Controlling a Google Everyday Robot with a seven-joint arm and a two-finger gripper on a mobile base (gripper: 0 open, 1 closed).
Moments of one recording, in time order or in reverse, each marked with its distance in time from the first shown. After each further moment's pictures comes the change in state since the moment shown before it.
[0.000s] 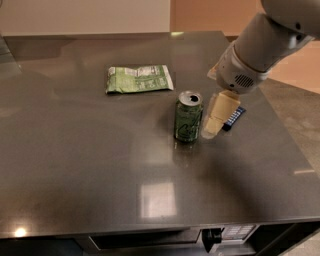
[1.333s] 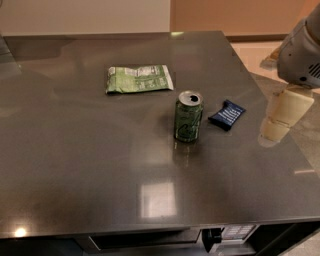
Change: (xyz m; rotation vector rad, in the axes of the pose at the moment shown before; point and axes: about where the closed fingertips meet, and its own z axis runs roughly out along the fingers) arm 0.063 0.041 -0.098 0.076 0.162 0.039
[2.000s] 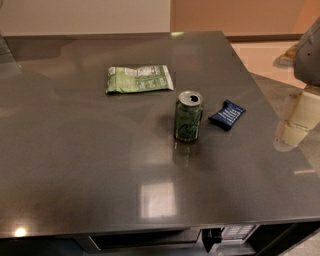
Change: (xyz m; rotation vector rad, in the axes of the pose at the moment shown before) arm 0.015 0.009 -0.018 0.024 0.029 0.001
